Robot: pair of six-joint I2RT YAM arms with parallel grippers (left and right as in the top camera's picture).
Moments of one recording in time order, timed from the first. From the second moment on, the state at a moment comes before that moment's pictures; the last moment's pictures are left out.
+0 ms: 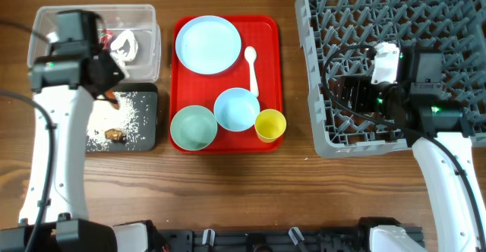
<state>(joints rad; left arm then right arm) 0.13 1.50 1.41 -1.04 -0.26 -0.48 -0.02 1.23 1.06 -0.79 -0.25 0.03</state>
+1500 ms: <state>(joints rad) 0.30 1.51 1.26 -0.87 0.03 -0.58 -0.02 1.23 1.06 -0.80 -0.25 0.03</state>
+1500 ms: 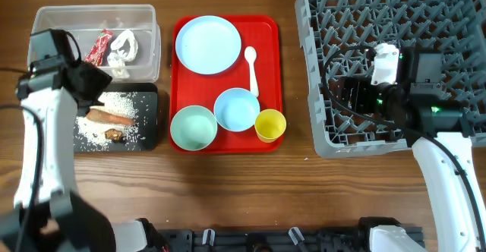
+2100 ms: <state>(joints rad) -0.15 1.51 1.27 -1.01 0.26 -0.18 -0.02 1.23 1.06 -0.76 -0.34 0.05</state>
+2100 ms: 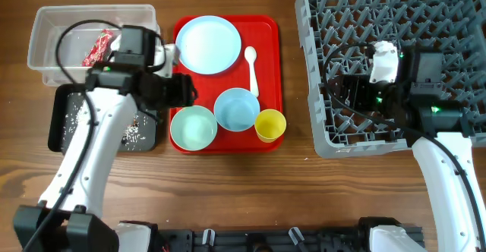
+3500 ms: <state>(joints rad) -0.61 1.78 1.27 -0.68 0.23 -0.16 0.09 1.23 1.06 -0.67 -0.20 0.33</state>
